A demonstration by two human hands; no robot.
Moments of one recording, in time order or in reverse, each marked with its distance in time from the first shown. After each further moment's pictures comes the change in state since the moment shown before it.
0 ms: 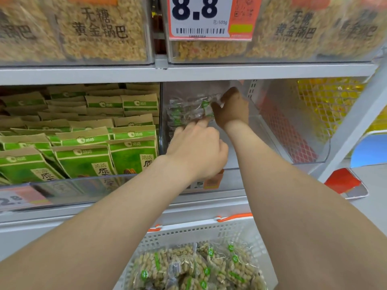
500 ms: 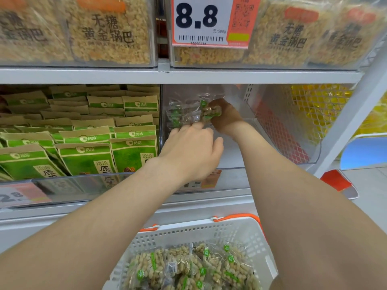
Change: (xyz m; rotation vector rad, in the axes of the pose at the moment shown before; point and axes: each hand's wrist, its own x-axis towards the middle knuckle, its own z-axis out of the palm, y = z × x) left_hand -0.011 -0.007 0.000 -0.013 0.044 0.026; right_hand -0.002 0.004 -0.011 -0.045 -0.370 -0.013
